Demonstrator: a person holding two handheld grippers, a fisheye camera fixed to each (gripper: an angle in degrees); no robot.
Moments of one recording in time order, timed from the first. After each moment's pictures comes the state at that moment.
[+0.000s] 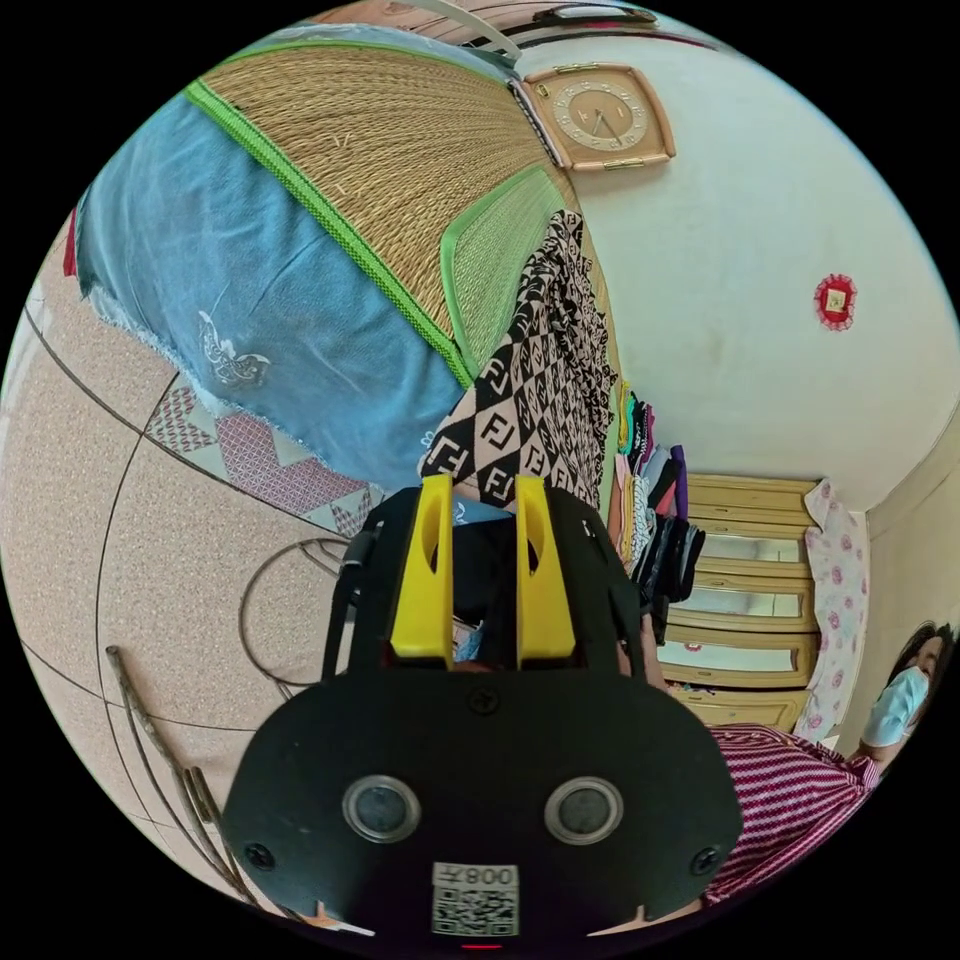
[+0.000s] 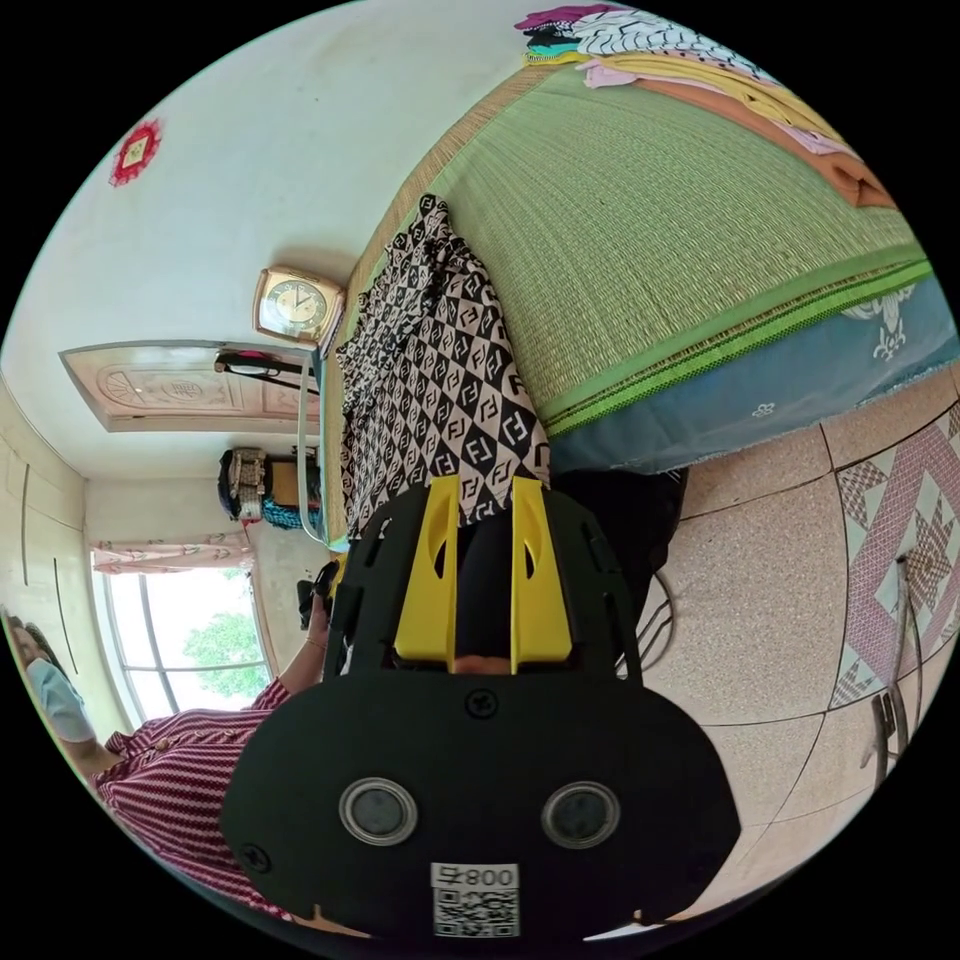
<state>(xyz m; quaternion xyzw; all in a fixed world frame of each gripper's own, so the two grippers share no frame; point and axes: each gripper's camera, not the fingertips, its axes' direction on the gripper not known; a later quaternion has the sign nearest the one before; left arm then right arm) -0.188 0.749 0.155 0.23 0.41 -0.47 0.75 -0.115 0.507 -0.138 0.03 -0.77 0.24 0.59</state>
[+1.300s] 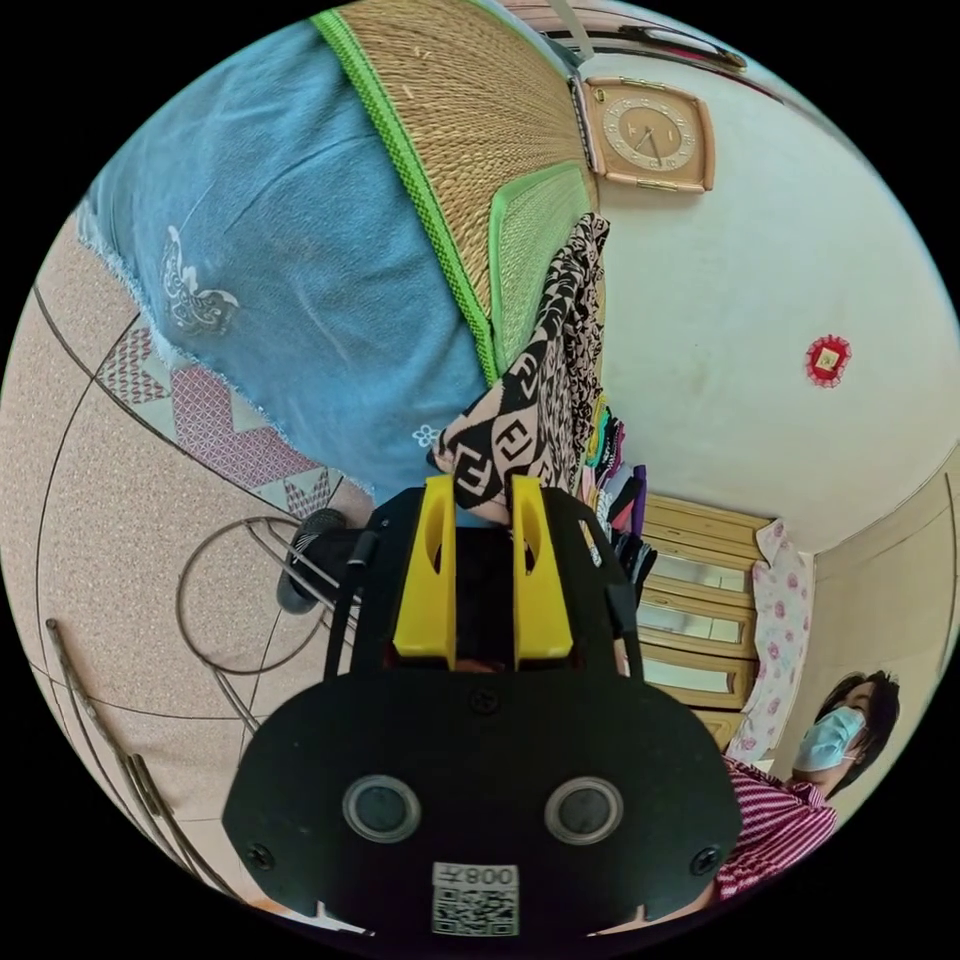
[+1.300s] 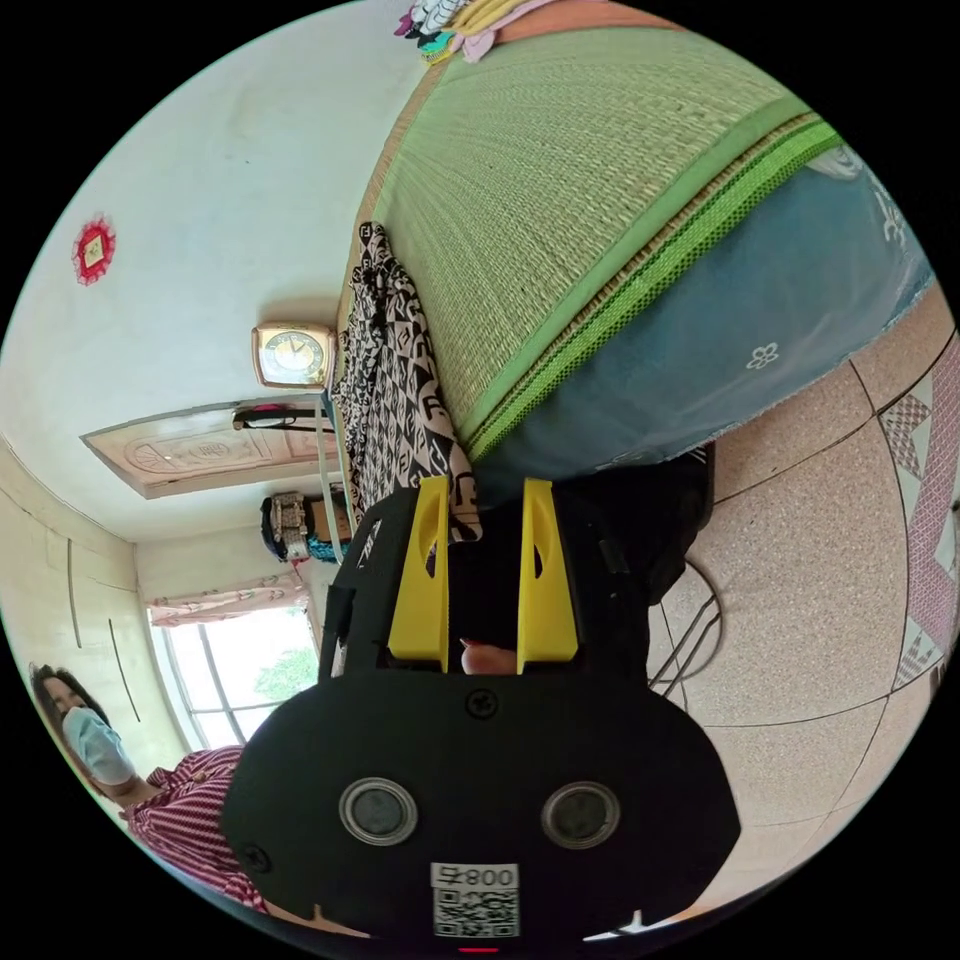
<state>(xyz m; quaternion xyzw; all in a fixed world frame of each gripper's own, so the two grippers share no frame) -0.314 0.698 0.219 0.22 0.50 -0.48 0.68 -0.169 0.502 -0.054 -0.01 -0.81 0.29 0.51</state>
